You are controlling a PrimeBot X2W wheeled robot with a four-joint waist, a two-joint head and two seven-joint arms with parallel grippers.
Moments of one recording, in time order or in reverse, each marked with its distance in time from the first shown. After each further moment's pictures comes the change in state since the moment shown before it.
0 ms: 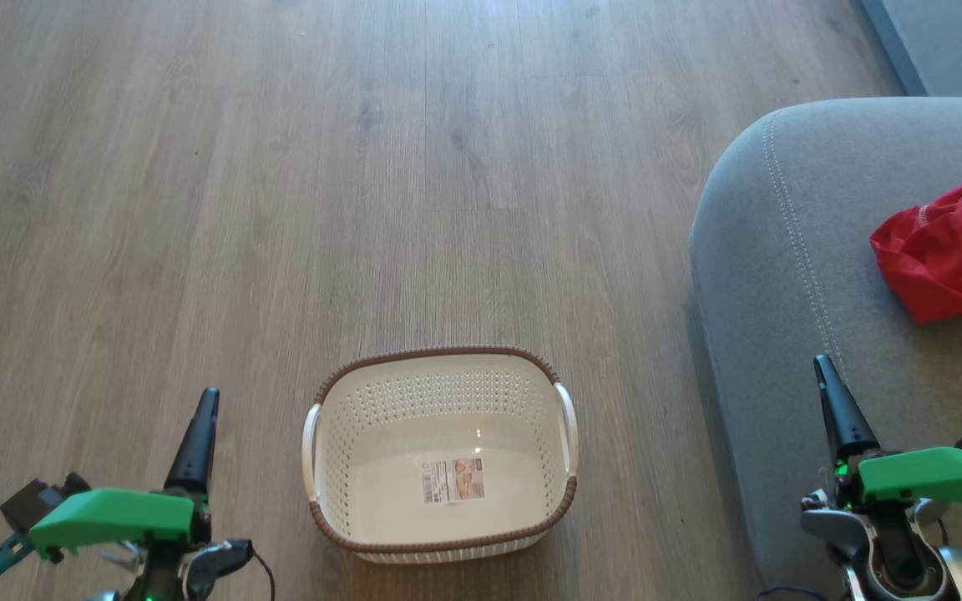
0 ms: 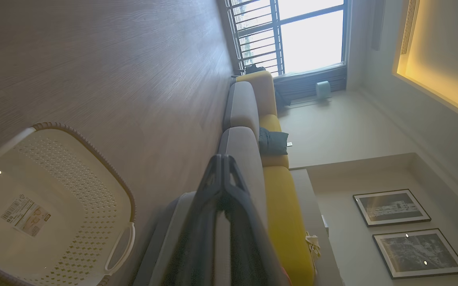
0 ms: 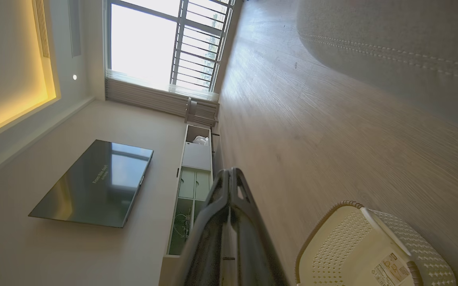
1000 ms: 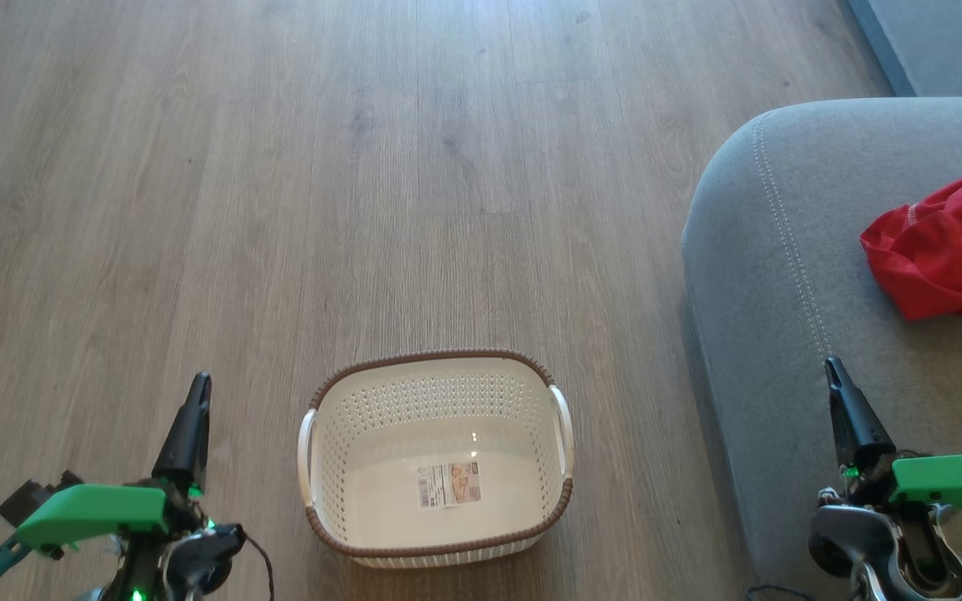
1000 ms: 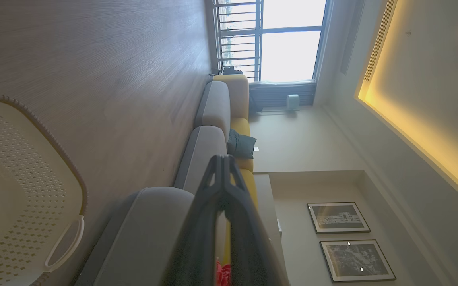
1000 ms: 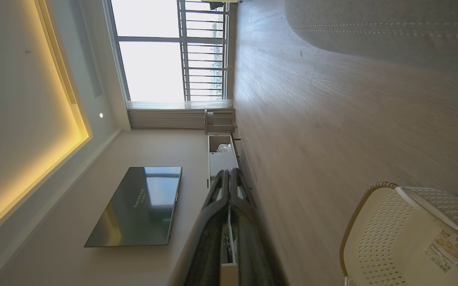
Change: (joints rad) left arm -0.019 0.000 0.021 0.000 -0.209 -0.017 0.054; right arm 0.000 0.000 -0.035 0.013 0.233 0.000 0.060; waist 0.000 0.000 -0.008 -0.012
